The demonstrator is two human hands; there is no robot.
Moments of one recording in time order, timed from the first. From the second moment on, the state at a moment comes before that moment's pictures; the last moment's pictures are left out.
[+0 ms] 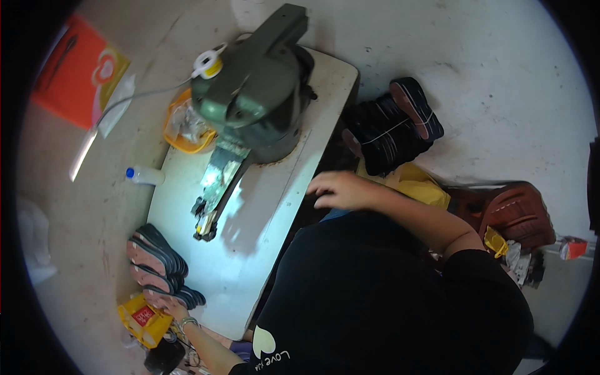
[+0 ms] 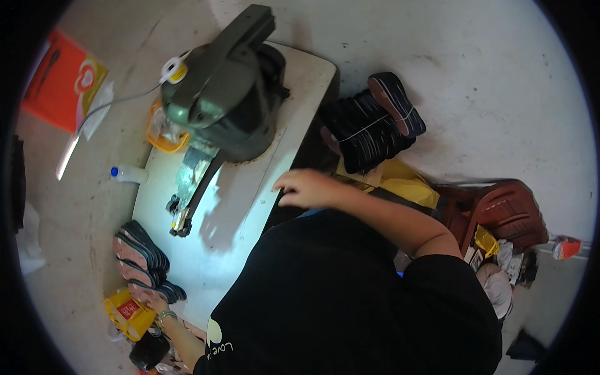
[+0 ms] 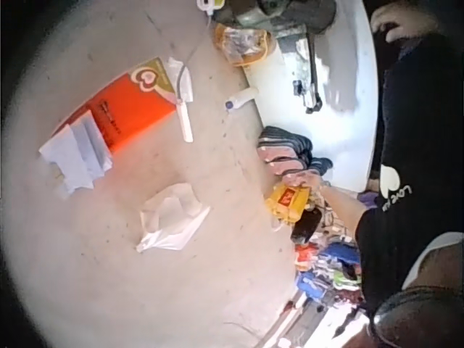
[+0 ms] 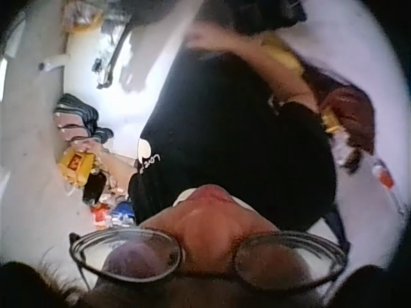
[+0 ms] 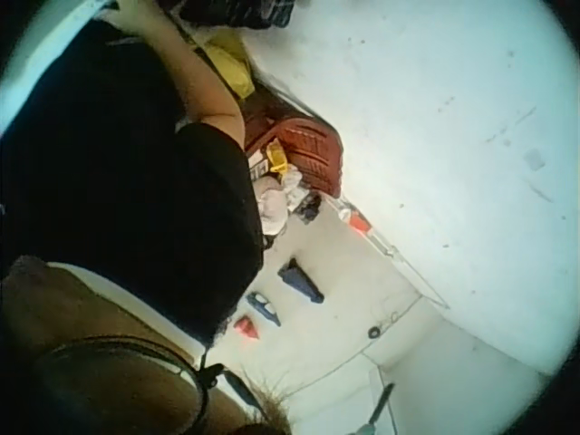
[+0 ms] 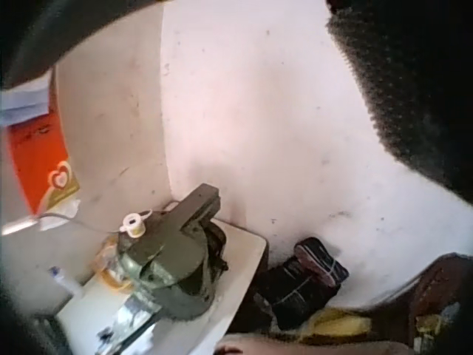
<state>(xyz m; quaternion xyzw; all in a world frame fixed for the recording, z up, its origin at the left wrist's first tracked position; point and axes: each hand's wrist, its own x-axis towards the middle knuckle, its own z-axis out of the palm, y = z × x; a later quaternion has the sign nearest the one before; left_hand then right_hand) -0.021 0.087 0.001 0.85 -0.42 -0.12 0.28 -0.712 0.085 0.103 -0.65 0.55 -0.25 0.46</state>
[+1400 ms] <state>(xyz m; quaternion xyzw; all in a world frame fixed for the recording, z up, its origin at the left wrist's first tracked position) -0.985 0.017 -0.043 -0.04 -0.98 -0.14 -0.10 -1.109 0.044 0.182 -0.62 0.75 0.13 0.17</state>
